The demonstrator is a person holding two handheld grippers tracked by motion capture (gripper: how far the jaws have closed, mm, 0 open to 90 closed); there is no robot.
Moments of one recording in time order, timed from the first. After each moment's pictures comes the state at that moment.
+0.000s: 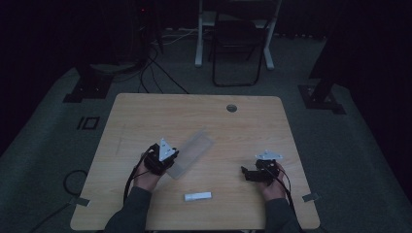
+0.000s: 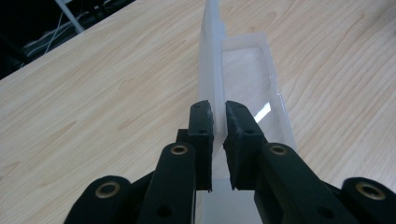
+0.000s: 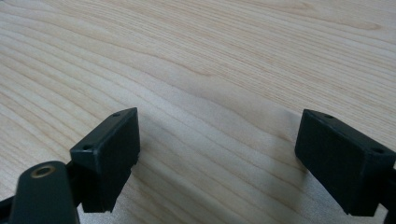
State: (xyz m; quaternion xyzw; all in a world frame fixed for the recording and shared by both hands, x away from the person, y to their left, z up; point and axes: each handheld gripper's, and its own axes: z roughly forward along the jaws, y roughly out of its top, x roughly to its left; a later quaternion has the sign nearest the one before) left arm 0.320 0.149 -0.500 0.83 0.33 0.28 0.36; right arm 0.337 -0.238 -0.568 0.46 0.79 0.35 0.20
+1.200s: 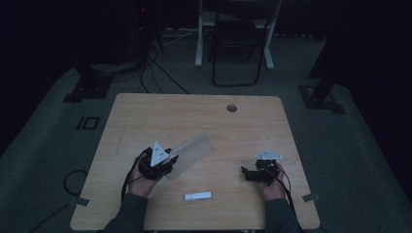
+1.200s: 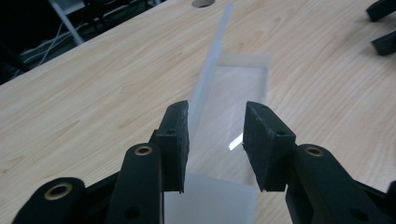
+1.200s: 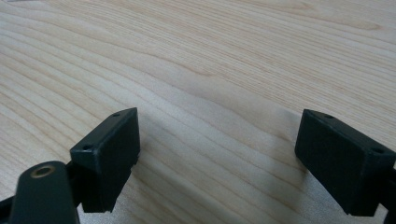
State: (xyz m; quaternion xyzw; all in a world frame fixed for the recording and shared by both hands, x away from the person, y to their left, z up) left arm 0.299 0.155 -0.489 0.81 0.33 0.27 0.40; right arm 0.337 -0.238 -0.568 0.46 0.79 0.35 0.20
